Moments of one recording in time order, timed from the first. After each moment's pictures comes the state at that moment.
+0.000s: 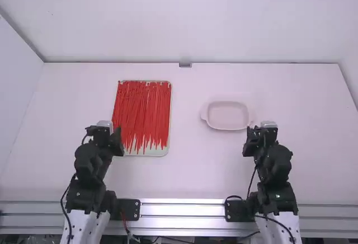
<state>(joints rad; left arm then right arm) 0.00 0.30 0.25 -0.25 0.06 -0.04 0.05 0.34 0.24 -0.24 -0.07 0.02</state>
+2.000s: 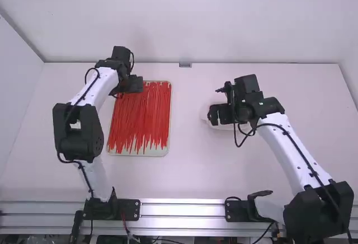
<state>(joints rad) -0.03 1.96 1.61 -0.85 -0.08 -0.19 0.26 1.36 1.11 -0.84 -0.25 0.08</state>
